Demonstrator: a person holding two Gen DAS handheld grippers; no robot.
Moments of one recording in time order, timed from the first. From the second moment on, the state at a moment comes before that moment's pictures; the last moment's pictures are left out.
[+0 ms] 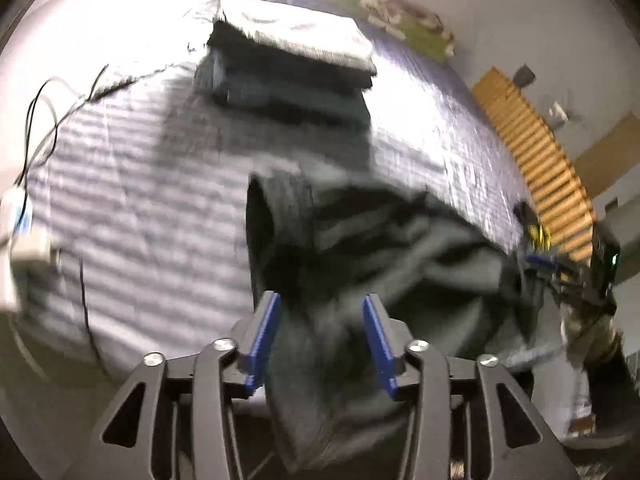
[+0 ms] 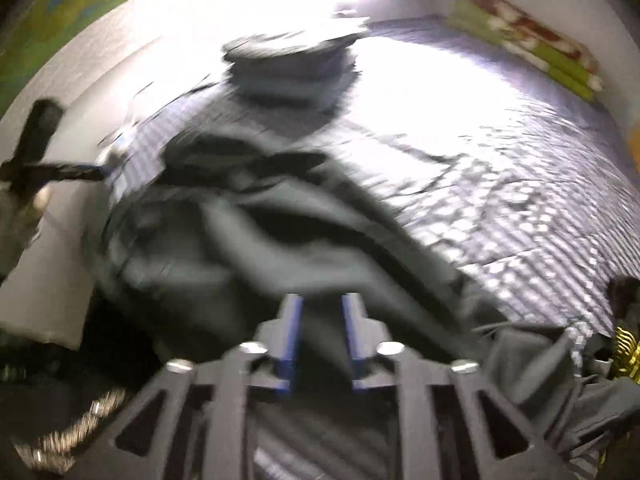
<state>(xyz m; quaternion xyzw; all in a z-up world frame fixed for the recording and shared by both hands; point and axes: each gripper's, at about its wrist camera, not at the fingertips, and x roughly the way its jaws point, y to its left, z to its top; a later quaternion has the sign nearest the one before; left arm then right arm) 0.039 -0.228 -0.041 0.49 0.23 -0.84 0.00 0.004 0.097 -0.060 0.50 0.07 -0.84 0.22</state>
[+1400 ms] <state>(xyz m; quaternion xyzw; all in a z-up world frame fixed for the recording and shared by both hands) -0.129 -0.362 -0.018 0.45 0.19 -0.85 0.18 -0.160 0.081 -0.014 0.43 0.03 -0.90 0.11</state>
